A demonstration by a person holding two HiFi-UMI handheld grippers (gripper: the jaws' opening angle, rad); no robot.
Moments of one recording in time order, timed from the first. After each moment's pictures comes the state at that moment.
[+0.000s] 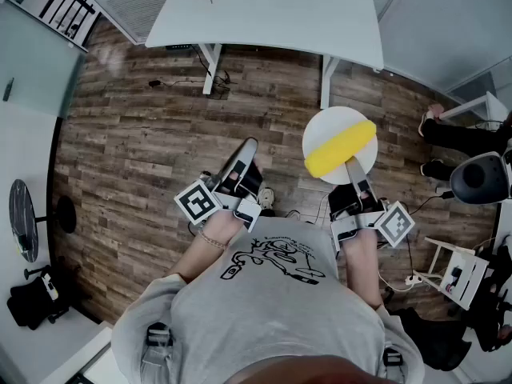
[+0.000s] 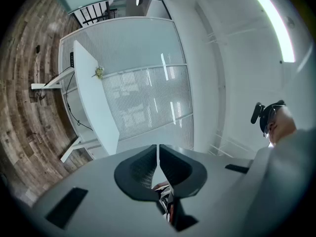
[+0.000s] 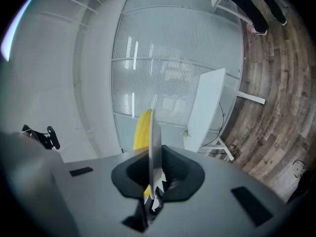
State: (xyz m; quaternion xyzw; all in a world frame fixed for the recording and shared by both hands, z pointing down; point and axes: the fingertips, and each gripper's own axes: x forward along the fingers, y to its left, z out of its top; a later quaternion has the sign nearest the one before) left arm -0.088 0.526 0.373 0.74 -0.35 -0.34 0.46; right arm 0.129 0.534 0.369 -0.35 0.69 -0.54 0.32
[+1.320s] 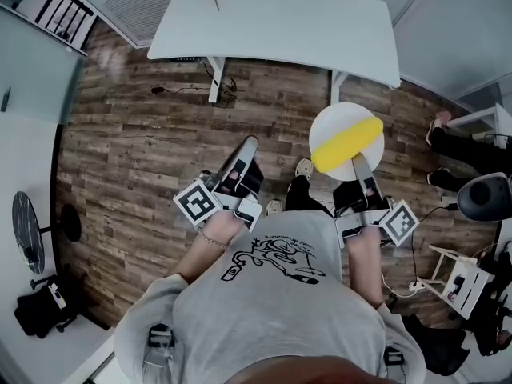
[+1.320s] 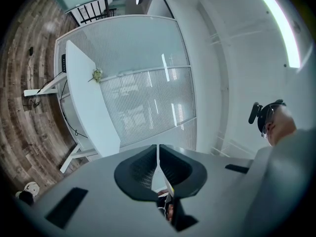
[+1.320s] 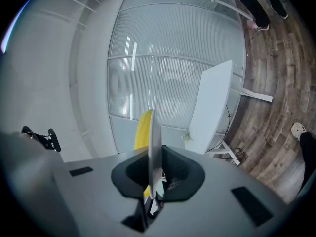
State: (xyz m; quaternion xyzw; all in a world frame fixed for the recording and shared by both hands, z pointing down) left arm -0.150 0.426 0.376 0.75 -0.34 -0.34 0.46; right arm 0.077 0.428 0.380 -0.36 0.68 -0.54 0.33
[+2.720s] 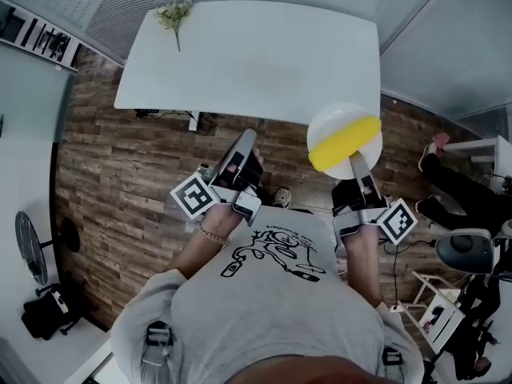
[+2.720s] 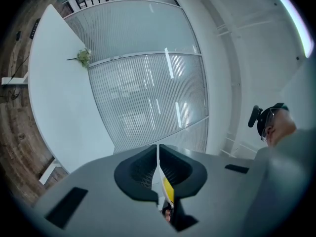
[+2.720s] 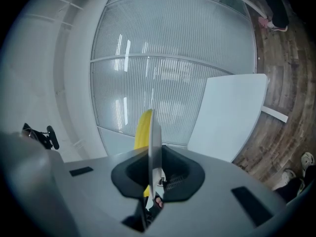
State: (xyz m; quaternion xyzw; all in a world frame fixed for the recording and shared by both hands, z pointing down) left arm -0.023 0.117 0.368 0.74 -0.35 -0.34 0.46; right arm 0.203 0.127 0.389 -0.36 0.68 -0.56 0.32
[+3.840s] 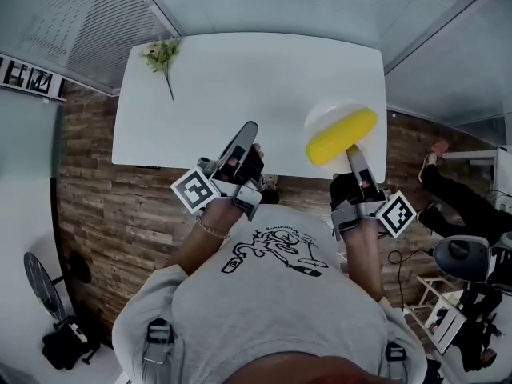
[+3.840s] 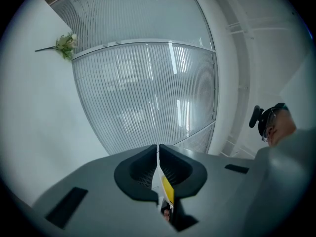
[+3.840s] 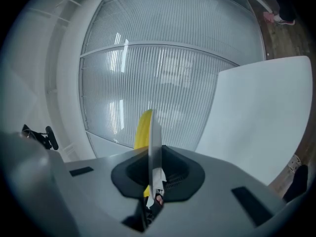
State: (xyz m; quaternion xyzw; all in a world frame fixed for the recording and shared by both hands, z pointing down) left arm -0.083 -0.107 0.360 0.75 -0.32 -0.33 0.47; right arm 0.132 -0.080 0.380 -0.38 0.67 -0.55 0.33
